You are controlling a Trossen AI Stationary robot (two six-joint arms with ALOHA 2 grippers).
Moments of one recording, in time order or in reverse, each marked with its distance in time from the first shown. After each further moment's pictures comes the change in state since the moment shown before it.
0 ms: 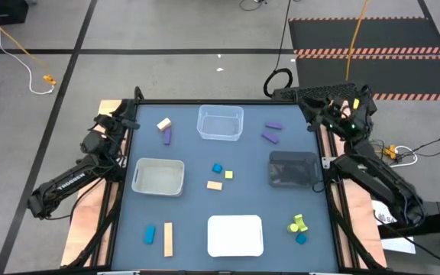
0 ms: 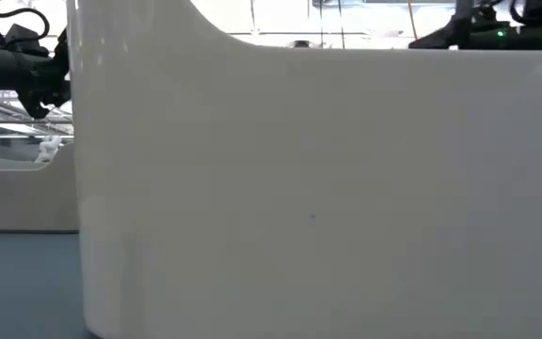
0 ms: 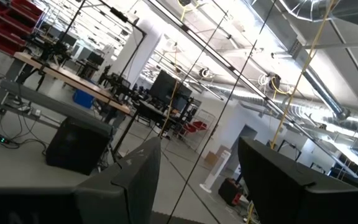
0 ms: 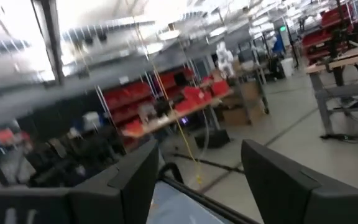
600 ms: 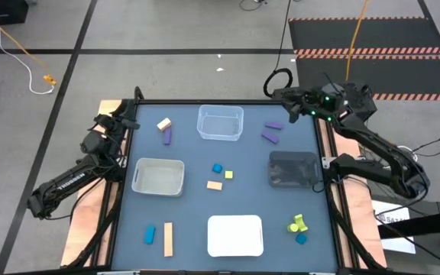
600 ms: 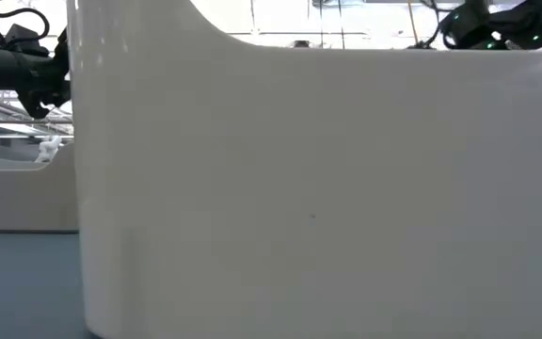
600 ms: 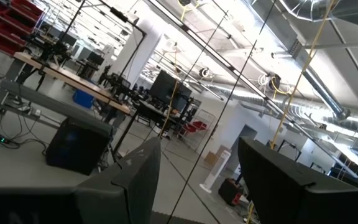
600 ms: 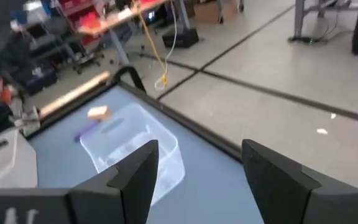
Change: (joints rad) left arm 0.000 0.000 0.000 0.000 0.000 0.000; right arm 0.027 0.419 0.237 -0.322 0.004 -0.249
